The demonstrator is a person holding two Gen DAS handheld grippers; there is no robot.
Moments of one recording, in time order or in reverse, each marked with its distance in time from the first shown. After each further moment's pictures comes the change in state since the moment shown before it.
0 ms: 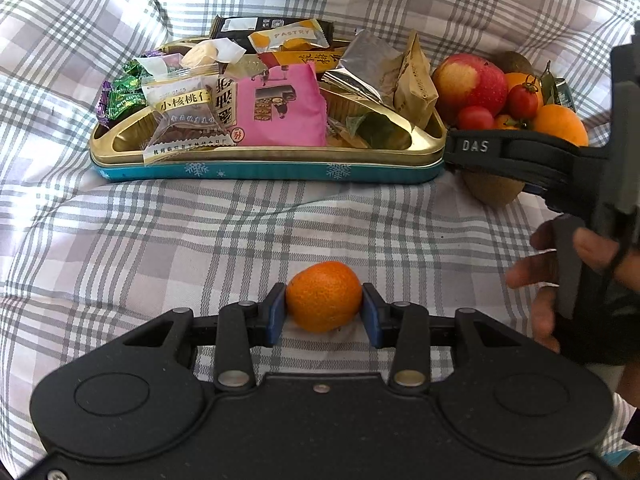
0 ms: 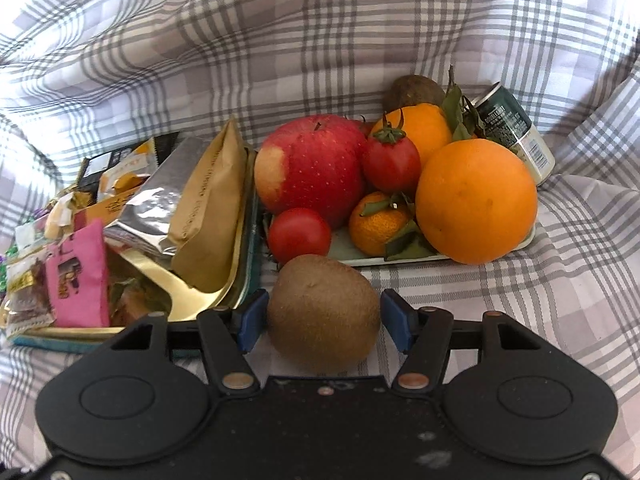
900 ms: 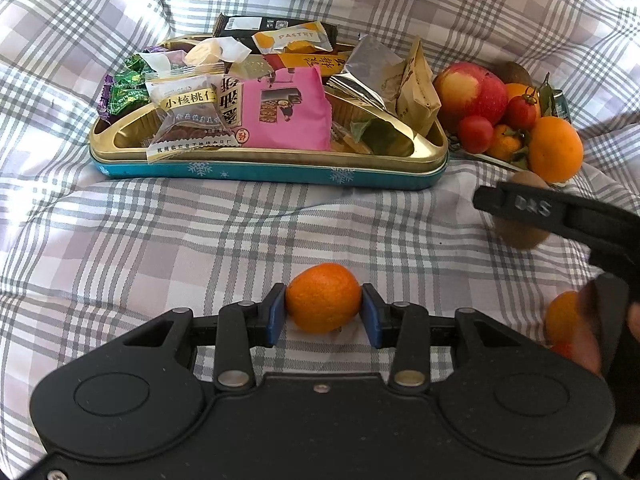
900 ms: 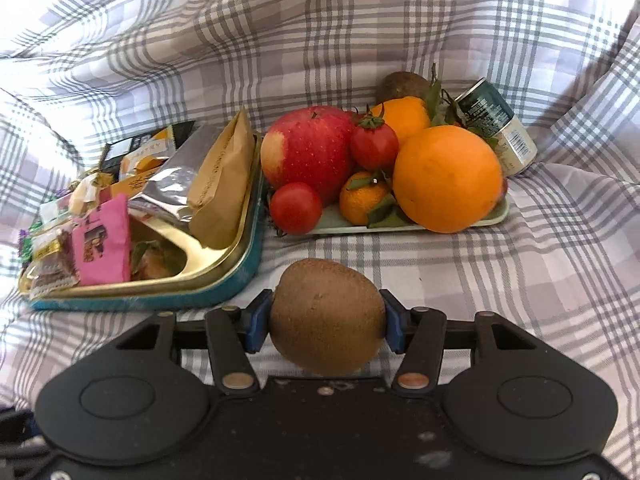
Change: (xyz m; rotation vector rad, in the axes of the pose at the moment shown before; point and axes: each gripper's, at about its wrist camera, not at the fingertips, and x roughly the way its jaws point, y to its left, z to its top) left arm -0.003 0.008 0.004 -0.031 -0.004 -0.040; right arm -0.038 -0.014 -0.015 -0.027 0.026 0.047
